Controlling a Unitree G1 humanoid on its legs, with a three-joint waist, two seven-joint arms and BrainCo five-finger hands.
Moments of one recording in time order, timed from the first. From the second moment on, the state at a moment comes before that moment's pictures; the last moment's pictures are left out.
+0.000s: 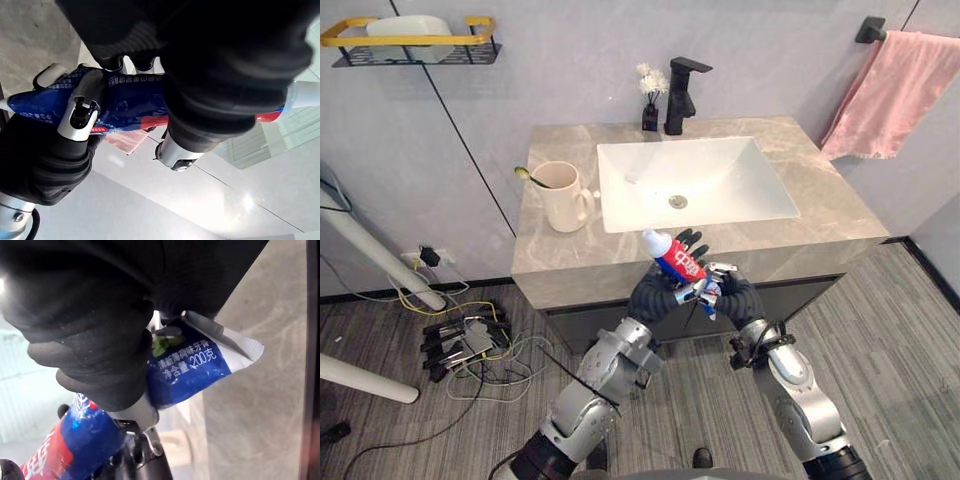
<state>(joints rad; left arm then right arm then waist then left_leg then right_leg) -0.06 0.23 -0.59 -0.18 -0.70 -0.14 -0.06 0.03 -0.24 0.29 -0.15 0.39 -0.03 0.11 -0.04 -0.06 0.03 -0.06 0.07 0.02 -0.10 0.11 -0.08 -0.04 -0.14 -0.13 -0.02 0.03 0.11</state>
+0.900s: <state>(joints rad) -0.10 0.25 -0.62 -0.18 -0.61 -0.08 -0.02 0.13 -0.19 0.31 -0.08 0.48 -0.02 0.16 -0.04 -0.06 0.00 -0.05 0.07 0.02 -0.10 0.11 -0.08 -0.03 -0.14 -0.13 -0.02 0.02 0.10</state>
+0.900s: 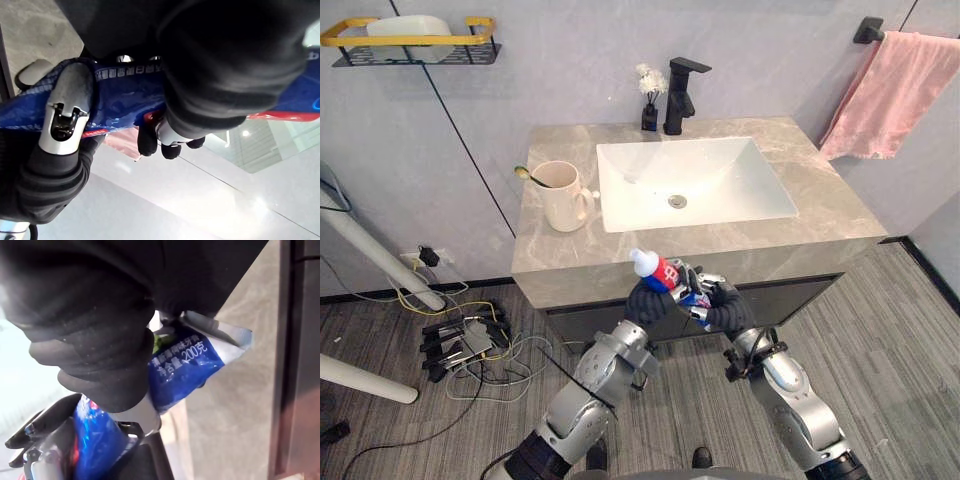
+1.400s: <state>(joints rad) -0.34 0.24 -0.33 -0.19 -0.50 -0.12 0.00 0.33 -0.08 0.22 0.12 0.54 0.03 0.19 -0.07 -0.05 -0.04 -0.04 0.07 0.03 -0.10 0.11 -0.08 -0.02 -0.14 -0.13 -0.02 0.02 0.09</state>
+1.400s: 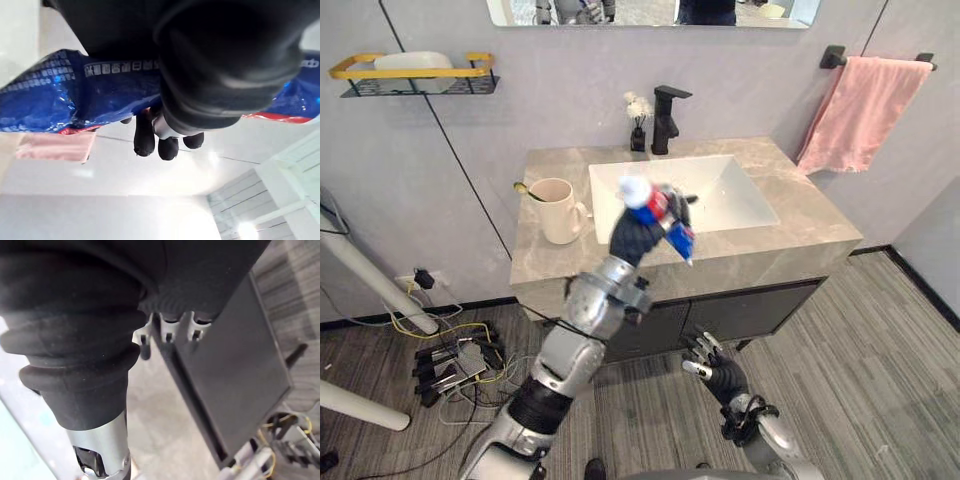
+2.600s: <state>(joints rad) -0.87 0.57 -0.12 0.27 -0.14 -0.12 0.22 0.38 -0.09 0.25 0.12 0.54 0.01 0.23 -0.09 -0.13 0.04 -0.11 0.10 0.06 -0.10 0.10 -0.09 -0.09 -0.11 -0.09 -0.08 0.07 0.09</state>
